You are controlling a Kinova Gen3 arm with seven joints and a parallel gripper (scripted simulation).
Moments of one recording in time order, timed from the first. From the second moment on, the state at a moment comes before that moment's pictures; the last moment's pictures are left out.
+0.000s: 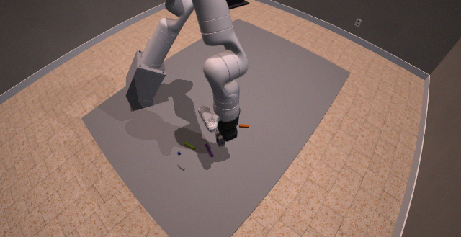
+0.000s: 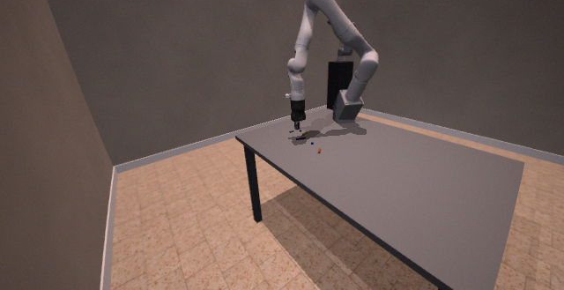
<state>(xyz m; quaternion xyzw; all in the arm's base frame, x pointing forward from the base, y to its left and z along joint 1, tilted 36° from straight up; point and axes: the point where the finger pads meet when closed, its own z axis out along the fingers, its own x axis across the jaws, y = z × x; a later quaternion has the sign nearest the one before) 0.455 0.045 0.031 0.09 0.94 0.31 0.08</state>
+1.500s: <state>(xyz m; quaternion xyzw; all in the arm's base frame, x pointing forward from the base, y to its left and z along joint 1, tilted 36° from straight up) 0.309 0.125 0.062 0.57 0.76 0.30 -0.08</state>
